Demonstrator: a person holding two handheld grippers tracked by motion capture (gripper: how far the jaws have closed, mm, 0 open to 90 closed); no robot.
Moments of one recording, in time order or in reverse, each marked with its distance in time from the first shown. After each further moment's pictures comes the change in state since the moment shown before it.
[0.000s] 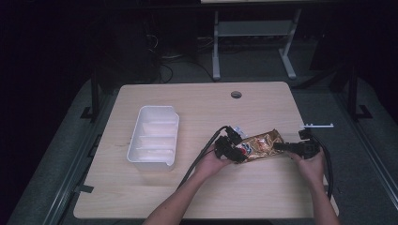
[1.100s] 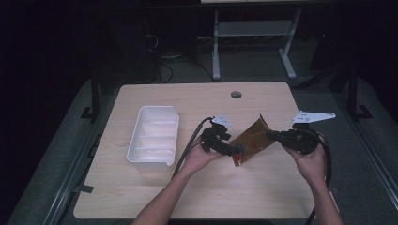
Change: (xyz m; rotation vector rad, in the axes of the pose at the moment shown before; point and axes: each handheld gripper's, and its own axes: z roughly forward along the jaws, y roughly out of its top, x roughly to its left) left arm 0.022 -0.013 -0.049 -0.224 -0.017 -0.033; right arm 0.112 0.024 -0.051 -0.143 0.061 -0.498
